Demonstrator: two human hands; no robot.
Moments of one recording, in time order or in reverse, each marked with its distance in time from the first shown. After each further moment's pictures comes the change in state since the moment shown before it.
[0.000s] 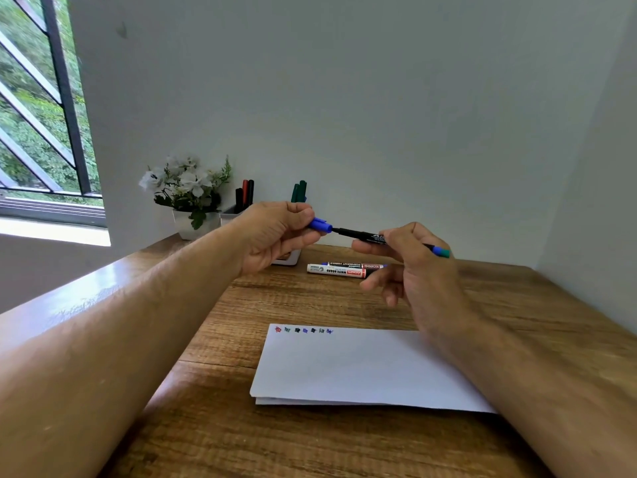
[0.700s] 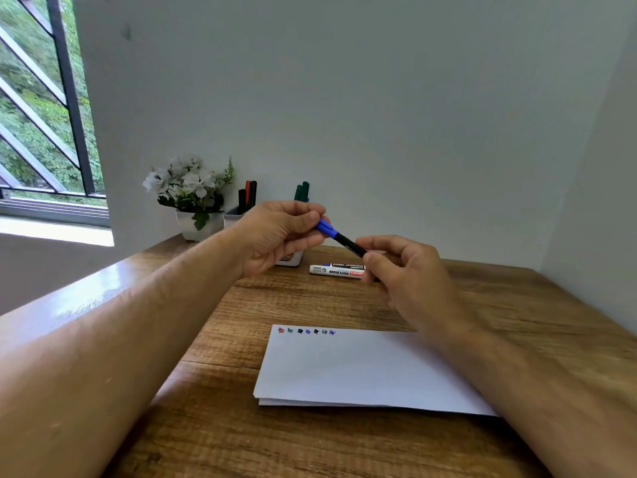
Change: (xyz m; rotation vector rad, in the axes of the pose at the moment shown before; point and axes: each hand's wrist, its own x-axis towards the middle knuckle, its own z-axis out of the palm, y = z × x) left_hand 0.000 -0.003 -0.004 0.021 -0.094 0.062; right_hand 0.002 0.011 -0.001 -0.363 -0.034 -0.060
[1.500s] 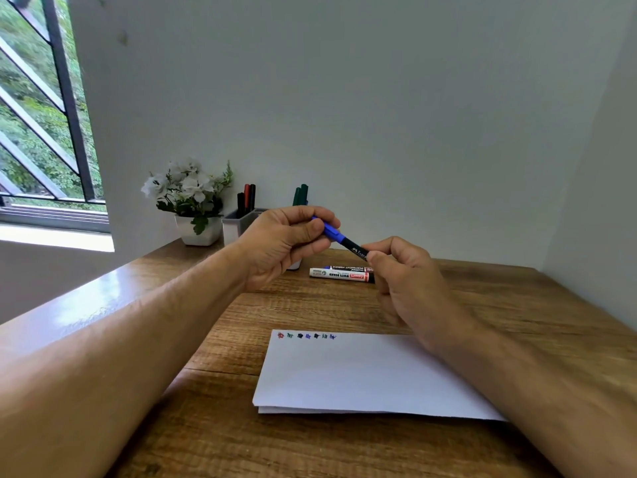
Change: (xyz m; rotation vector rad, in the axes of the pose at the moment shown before) left_hand 0.005 -0.015 -0.002 -0.029 -0.165 0.110; right_hand 0.004 0.002 0.005 0.150 -0.021 0.115
